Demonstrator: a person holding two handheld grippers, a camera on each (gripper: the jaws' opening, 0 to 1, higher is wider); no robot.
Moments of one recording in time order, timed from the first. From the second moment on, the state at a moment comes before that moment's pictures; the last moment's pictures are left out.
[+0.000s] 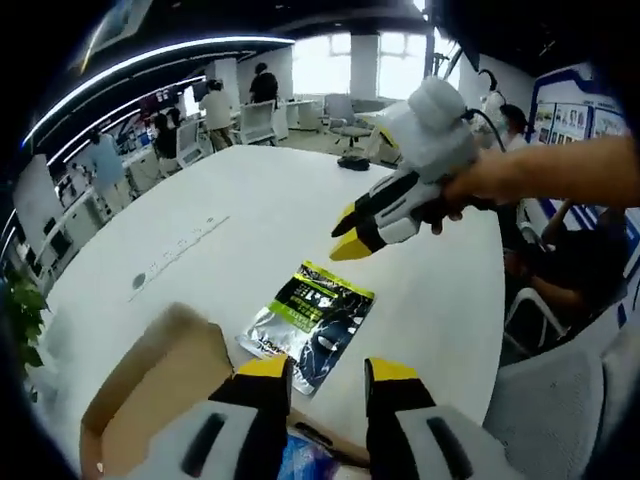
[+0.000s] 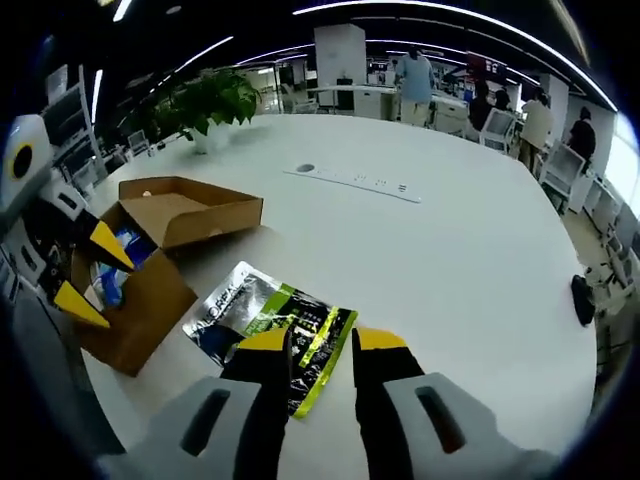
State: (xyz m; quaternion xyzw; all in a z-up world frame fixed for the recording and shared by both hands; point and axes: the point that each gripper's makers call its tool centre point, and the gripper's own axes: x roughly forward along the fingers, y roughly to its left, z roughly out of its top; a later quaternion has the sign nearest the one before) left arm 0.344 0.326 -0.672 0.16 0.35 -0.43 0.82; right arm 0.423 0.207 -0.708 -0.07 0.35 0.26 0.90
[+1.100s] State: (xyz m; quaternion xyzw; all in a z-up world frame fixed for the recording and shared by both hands) left arm 0.322 0.454 -0.633 0.04 0.29 -0.35 0.89; right arm 0.369 0.308 -0.645 -0.05 0.32 0.35 0.88
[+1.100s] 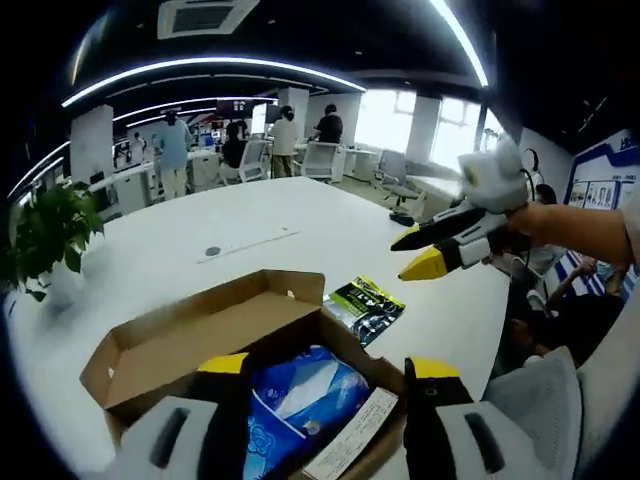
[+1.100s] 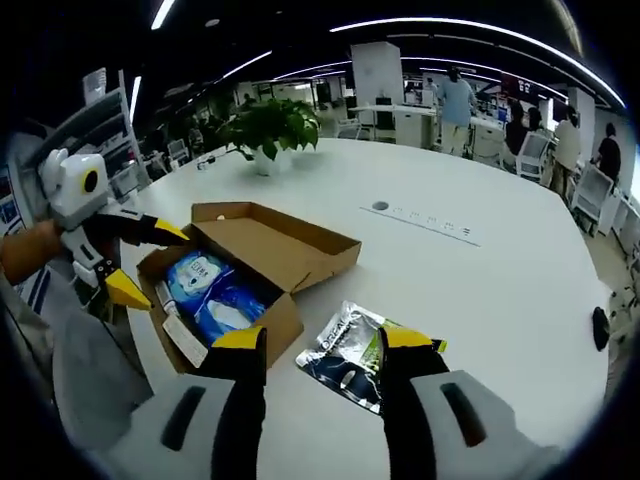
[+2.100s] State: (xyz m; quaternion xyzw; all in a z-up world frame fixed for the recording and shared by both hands) left arm 0.294 0.579 -0.652 0.02 0.30 -0.27 0.92; right arm 0.349 0.415 -0.662 -0.05 0.33 0.43 0.84
